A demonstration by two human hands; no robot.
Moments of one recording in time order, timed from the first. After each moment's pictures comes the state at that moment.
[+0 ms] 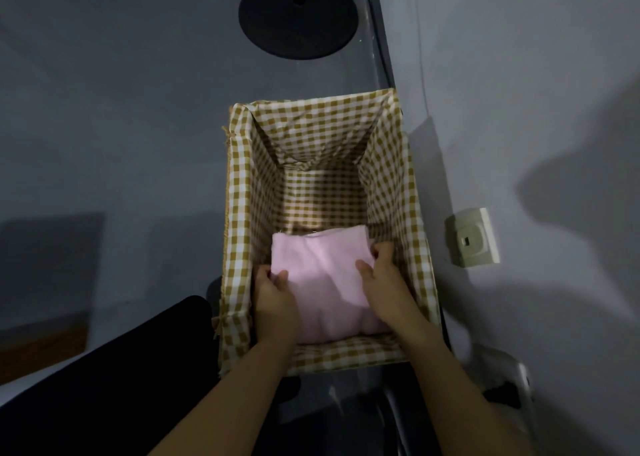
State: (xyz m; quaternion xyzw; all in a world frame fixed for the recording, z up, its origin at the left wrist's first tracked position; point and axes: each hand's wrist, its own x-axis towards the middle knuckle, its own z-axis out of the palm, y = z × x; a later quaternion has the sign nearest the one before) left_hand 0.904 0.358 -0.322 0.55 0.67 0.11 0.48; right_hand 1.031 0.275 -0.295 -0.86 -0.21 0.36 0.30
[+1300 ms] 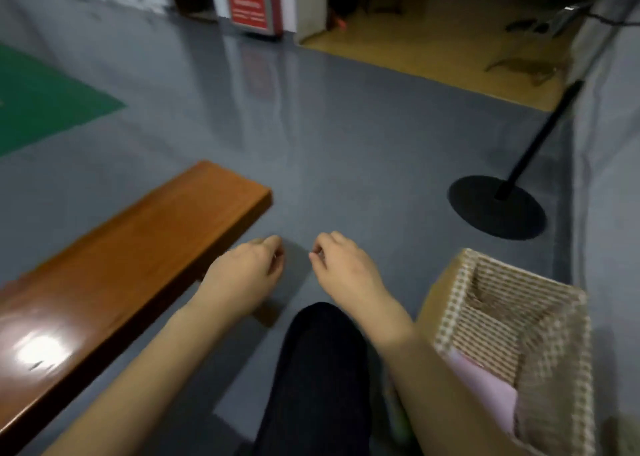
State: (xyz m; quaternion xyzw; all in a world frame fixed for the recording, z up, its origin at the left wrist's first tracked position) left_hand 0.542 0.414 -0.013 0.80 0.58 0.12 0.08; right_hand 0.707 0.414 -0.034 -0.62 -0.75 0.12 0.19
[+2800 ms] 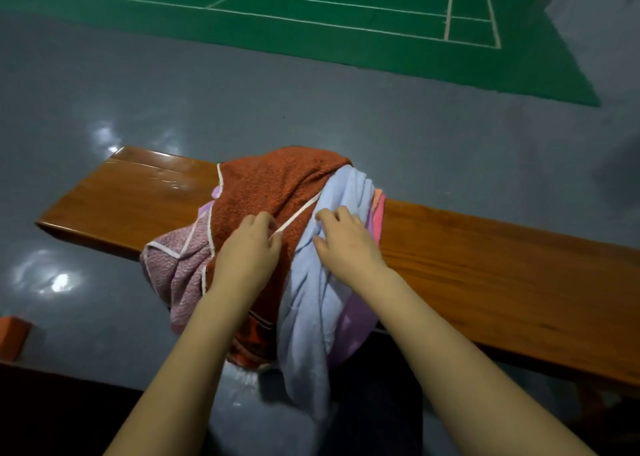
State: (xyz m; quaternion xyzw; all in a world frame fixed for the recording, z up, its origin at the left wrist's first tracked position) left_hand 0.054 0.006 -0.065 0.15 0.95 0.27 -0.03; right_hand 0.097 0.158 -0.066 -0.05 -0.98 0.17 0.05
